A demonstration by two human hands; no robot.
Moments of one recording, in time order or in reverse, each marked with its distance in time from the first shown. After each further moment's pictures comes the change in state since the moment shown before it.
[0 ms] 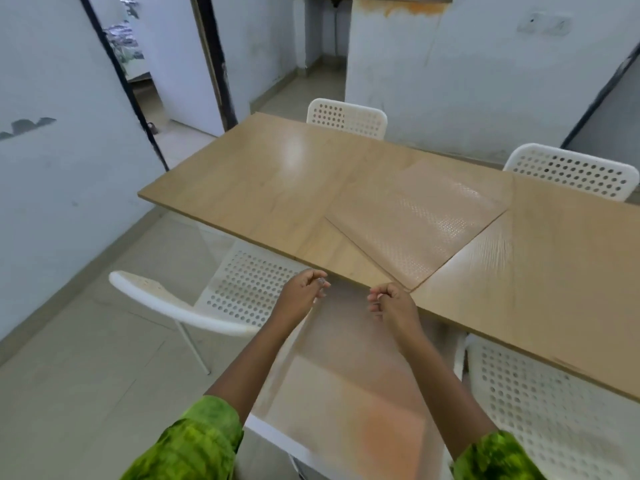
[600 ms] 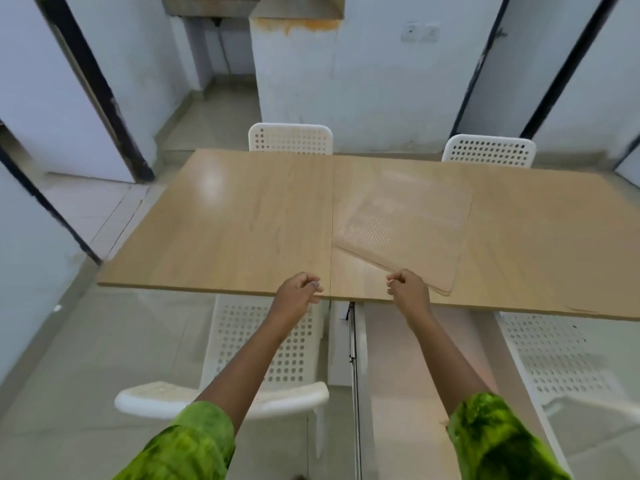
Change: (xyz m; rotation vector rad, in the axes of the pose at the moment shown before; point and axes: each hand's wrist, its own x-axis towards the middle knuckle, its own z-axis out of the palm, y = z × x) left_hand 0.110 -0.005 -0.149 0.019 -0.368 0.050; right_hand 0.038 -0.047 0.116 -0.123 0.462 -0.001
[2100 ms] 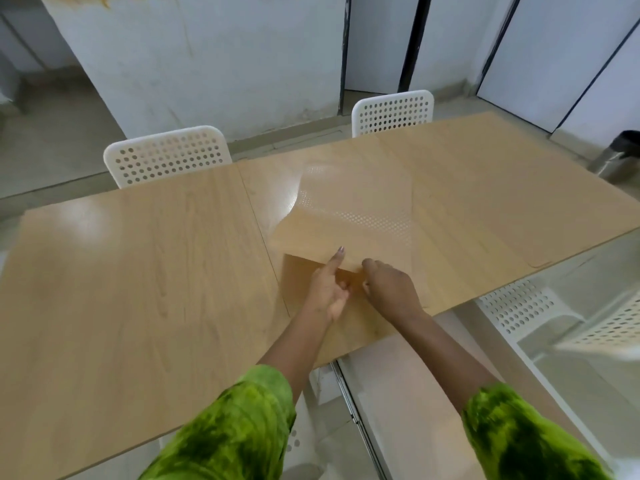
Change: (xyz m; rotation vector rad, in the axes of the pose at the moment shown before) left_hand 0.182 0.054 0.117 -0.841 -0.416 -0.451; right_hand 0.094 -0.023 0.003 -0.978 0.145 -0.274
